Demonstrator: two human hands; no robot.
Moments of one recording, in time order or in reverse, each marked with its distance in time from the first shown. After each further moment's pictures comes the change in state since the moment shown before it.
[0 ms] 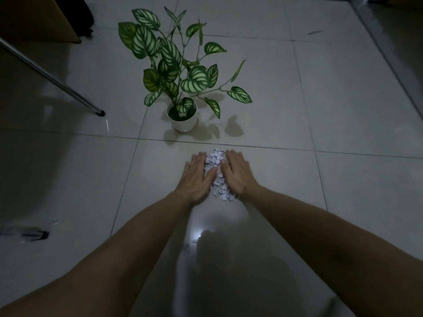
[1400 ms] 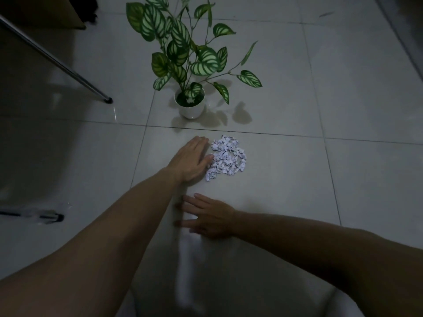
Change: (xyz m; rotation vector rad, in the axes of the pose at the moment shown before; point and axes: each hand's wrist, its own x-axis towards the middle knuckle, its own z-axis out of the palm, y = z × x) left_hand 0.002 -0.033 -0.041 0.266 -0.003 0.180; right_hand -0.078 -0.029 0.103 -0.679 -0.299 -1.034
